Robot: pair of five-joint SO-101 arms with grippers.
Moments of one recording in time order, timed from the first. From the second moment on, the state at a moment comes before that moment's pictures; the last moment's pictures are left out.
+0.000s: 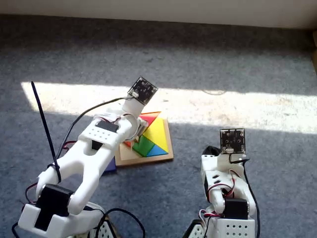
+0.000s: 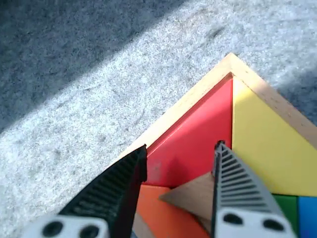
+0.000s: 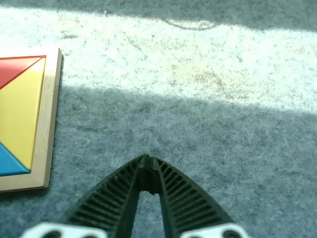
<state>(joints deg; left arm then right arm) 11.4 -9.4 50.3 20.5 -13.7 -4.0 -104.6 95.9 54.9 7.5</state>
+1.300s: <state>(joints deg) 6.0 -29.6 52.0 32.3 -12.1 -4.0 -104.6 95.9 54.9 7.5</state>
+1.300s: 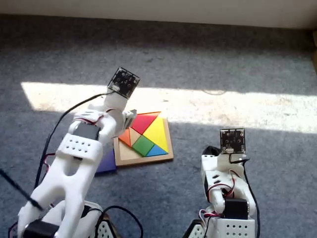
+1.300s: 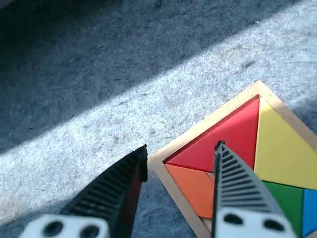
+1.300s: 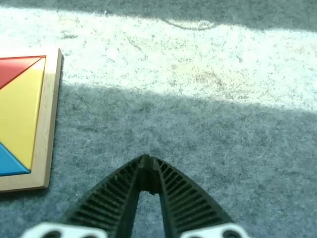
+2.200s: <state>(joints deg) -7.4 -43.6 71.6 56.5 -31.2 -4.0 -104.6 95.9 54.9 7.5</state>
